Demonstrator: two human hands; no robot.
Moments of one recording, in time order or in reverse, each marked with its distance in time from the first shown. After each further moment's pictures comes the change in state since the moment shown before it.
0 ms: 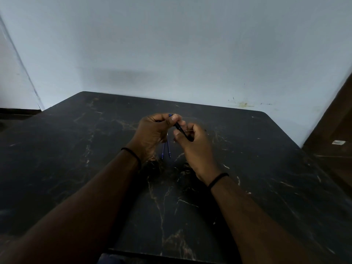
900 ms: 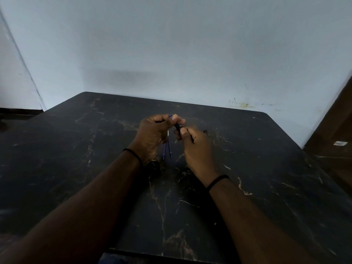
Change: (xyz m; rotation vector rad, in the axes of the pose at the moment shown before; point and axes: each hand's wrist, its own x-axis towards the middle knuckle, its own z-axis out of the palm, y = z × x) left_hand -0.005 0.005 0.004 0.070 0.054 -0.001; right_hand -0.001 0.000 0.000 -0.269 0.039 -0.158
